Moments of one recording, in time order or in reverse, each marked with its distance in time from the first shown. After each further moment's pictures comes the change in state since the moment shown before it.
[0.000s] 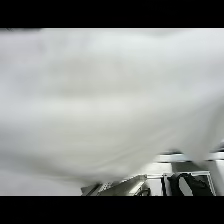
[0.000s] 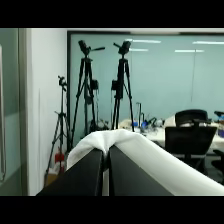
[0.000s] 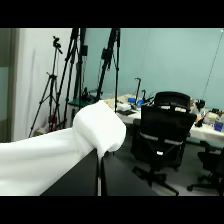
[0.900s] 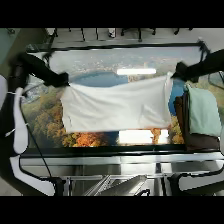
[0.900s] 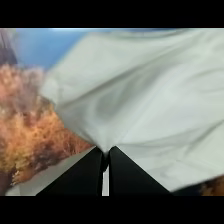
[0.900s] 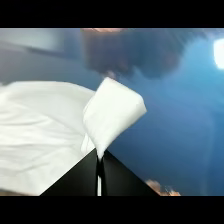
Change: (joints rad) left arm -0.153 -1.091 0.192 -0.188 0.595 0.020; right arm 0.061 -0.790 -0.195 0.015 -0.272 0.291
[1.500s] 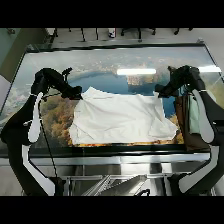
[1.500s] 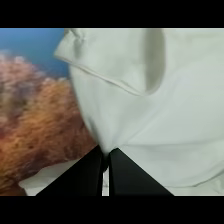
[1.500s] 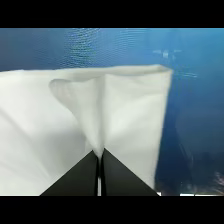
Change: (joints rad) left arm -0.035 -0.246 -0.151 -0.069 -0.047 0.050; right arm 0.184 -0.229 -0.129 -0.435 0.056 0.153
